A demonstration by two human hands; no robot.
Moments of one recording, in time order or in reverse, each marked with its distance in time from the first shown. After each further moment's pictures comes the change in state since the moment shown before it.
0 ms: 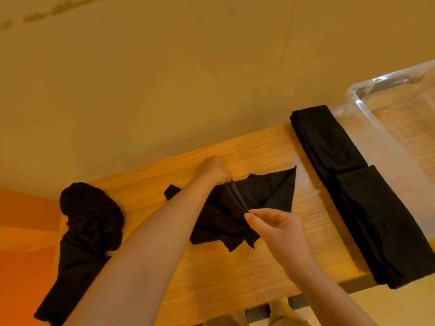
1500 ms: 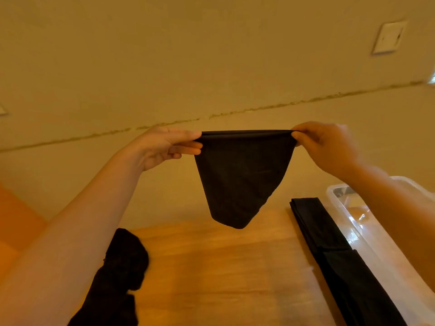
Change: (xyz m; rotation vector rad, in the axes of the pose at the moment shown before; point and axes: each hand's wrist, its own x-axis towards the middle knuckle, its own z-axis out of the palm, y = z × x) left_hand -0.235 0.001 -0.250 -0.874 0.286 0.338; right_hand 0.007 -0.263 -0.094 -0.793 0.221 -1.049
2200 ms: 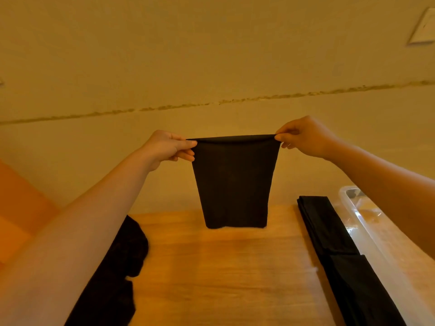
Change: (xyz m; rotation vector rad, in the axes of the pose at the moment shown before) left_hand 0.052 -0.064 -0.022 0.128 0.182 -0.085; right_hand 0.069 0.006 0.058 0.071 -0.420 0.173
